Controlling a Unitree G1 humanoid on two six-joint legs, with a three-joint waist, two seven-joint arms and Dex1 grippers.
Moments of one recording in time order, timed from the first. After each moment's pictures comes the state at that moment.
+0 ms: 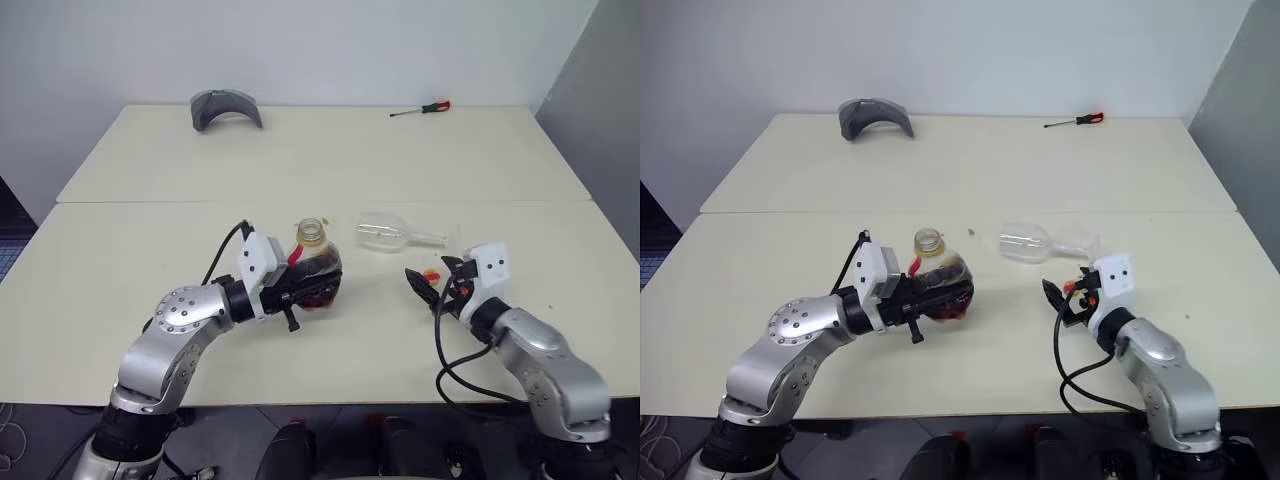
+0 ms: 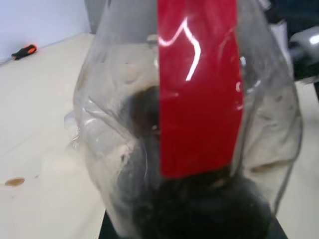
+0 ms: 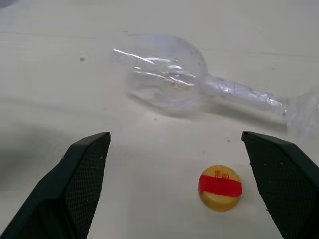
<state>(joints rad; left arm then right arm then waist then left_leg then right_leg) -0.19 0.55 -0.03 -0.42 -0.46 0.41 -0.79 -0.09 -0.35 -0.11 -0.60 0.42 0.81 0.35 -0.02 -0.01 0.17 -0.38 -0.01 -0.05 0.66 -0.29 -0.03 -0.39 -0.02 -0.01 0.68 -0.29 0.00</state>
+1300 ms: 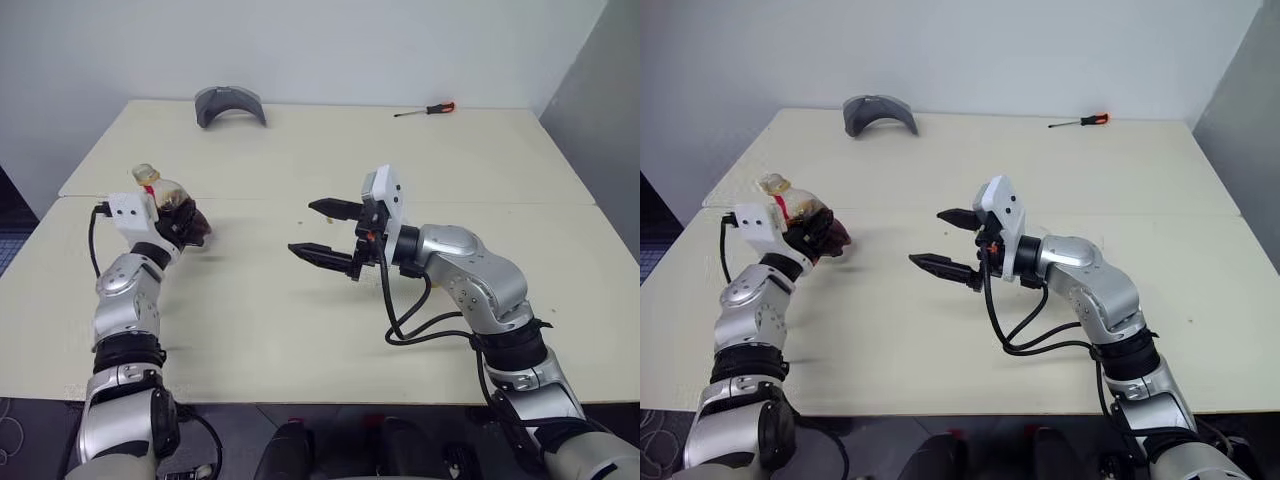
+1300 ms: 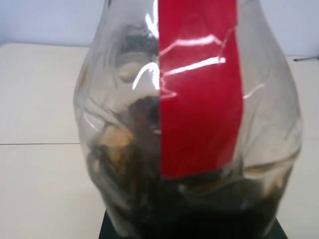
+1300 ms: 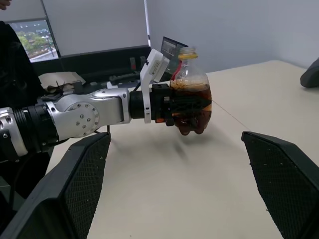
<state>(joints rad) -0.60 0.50 0.34 0.68 -0.30 -0.02 -0.53 -0.68 -0.24 0.22 -0.19 0.47 0.62 0.75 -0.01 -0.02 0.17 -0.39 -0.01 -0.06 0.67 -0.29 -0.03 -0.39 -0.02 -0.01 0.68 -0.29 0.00</state>
